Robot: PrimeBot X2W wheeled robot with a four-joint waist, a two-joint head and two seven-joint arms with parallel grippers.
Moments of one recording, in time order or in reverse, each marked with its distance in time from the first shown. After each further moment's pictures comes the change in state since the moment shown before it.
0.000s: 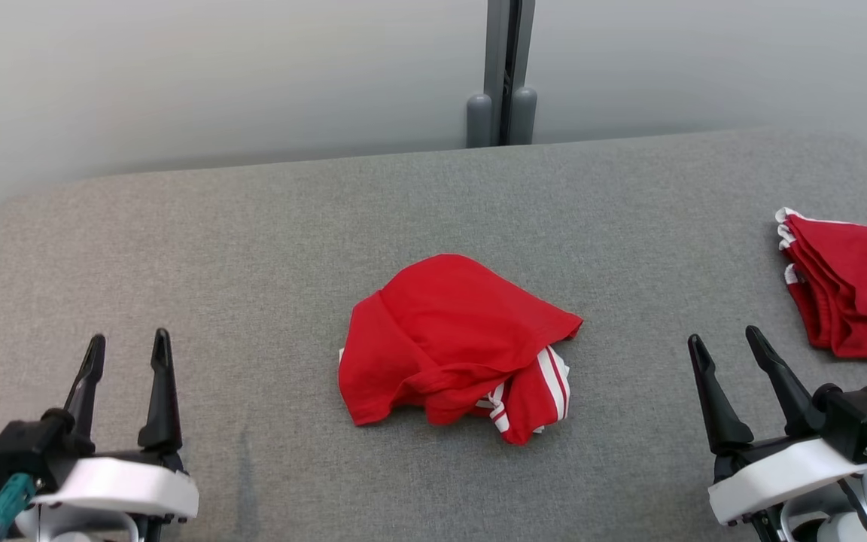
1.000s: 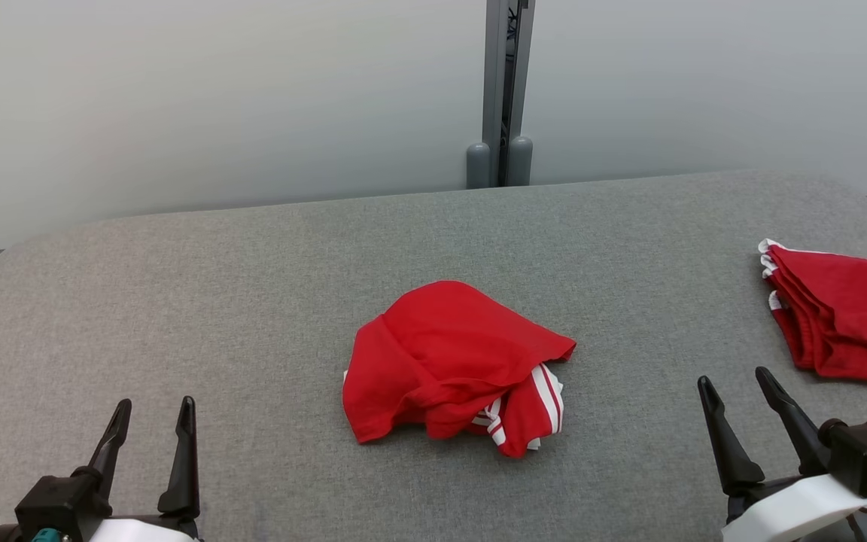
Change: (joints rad) left arm 0.156 0.036 -0.045 -0.091 0.020 0.035 0.041; right arm 0.107 -0.005 -0.030 -0.073 -0.036 0.000 0.070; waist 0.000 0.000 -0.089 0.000
